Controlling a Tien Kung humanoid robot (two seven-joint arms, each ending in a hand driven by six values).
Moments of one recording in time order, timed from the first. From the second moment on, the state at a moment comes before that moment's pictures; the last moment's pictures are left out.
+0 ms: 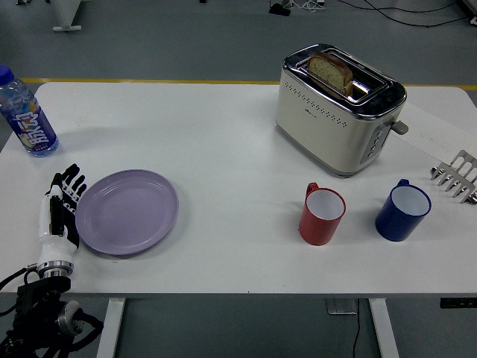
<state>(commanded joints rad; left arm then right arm) -0.11 0.00 -1.43 -1.03 0.94 0.17 -0.52 0.10 -0.04 1.46 0.22 -1.08 -0.20 -0.39</state>
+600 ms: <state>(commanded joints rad) -0.12 0.00 -1.33 -1.03 0.86 0.19 -0.55 0.10 -0.04 1.46 0.22 -1.08 -0.20 -0.40</state>
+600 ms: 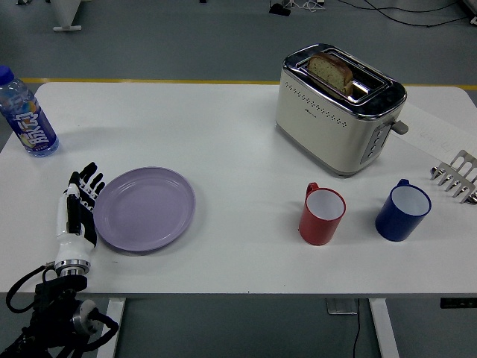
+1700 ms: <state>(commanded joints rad) -0.14 0.00 -1.11 -1.07 0.76 0.19 -0.56 0.10 -0.04 1.46 0.22 -1.09 -0.20 -0.39</state>
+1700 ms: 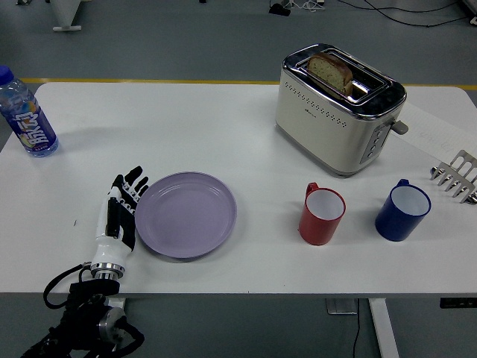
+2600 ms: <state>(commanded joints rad) -0.16 0.00 -0.95 -1.09 0.73 0.19 -0.57 0.10 -0.04 1.47 0.22 -1.11 -0.20 -0.39</state>
